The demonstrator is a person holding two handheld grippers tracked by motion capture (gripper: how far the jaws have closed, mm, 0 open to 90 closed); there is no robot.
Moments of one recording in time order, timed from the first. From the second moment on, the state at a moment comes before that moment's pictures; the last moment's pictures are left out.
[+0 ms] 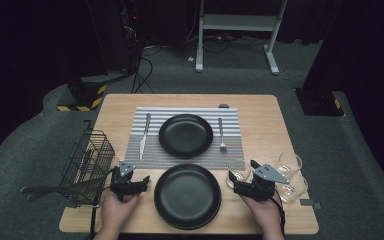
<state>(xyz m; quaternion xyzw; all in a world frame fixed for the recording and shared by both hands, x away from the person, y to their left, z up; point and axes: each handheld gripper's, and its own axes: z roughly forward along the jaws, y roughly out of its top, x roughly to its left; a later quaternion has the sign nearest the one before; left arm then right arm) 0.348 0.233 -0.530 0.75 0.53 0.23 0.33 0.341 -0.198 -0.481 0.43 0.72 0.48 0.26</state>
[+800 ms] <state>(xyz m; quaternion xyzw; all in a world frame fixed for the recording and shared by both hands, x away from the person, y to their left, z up) 0.348 0.233 -0.530 0.75 0.53 0.23 0.33 0.346 -0.193 -0.498 0.44 0.73 0.46 0.26</state>
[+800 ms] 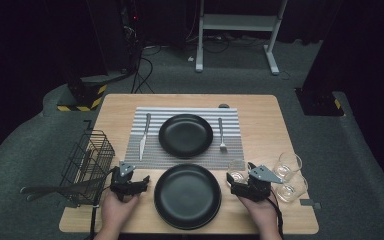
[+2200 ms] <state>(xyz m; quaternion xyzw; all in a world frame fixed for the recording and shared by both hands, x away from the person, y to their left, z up) 0.348 0.233 -0.530 0.75 0.53 0.23 0.33 0.347 -0.189 -0.510 0.43 0.72 0.47 0.29</state>
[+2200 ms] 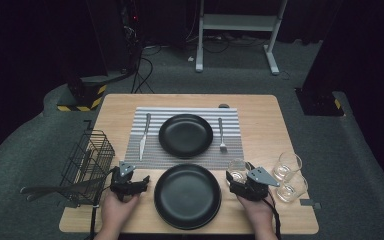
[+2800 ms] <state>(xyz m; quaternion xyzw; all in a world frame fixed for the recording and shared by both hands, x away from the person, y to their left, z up) 0.348 0.233 -0.530 0.75 0.53 0.23 0.33 0.348 -0.189 -0.510 0.43 0.72 0.47 0.29</state>
